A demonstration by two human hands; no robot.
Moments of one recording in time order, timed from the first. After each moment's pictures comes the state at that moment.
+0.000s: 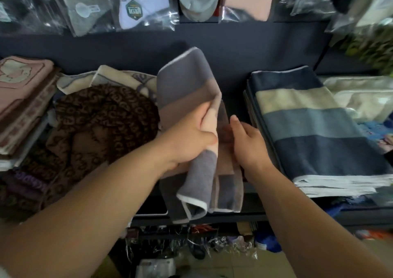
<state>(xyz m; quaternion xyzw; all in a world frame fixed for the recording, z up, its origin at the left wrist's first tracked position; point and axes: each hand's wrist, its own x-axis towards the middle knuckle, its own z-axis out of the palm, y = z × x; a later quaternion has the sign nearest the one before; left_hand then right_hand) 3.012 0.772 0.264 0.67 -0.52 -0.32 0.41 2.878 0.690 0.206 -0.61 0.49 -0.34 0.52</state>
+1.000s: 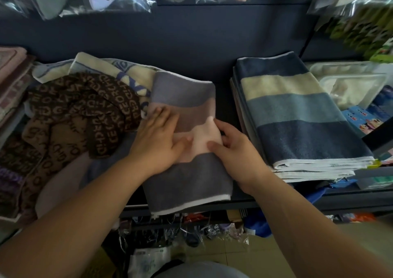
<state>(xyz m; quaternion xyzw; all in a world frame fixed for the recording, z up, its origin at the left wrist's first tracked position) 3.035 0.784 0.196 0.80 -0.59 -0.07 0.09 2.834 0.719 0.206 -0.68 0.41 -0.23 0.57</state>
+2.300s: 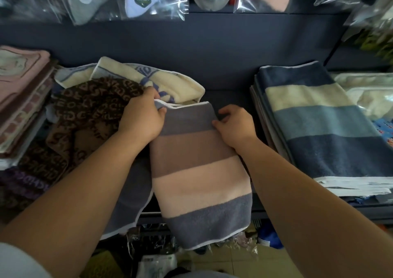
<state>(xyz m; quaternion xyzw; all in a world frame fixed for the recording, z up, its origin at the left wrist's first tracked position) 3.125 0.767 0.228 0.84 -0.46 0.01 0.29 2.935 0.649 0.198 -0.75 0.53 -0.23 0.32</state>
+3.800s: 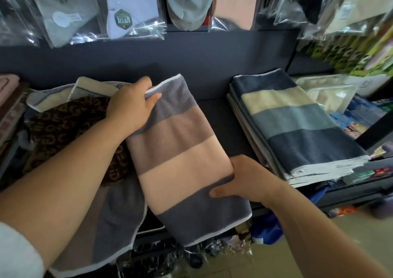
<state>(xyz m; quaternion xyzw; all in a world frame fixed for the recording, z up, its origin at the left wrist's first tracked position) 3.155 0.731 0.255 0.73 -0.60 0.08 0.31 2.851 0.735 0.220 -0.80 0.44 -0.02 0.40</state>
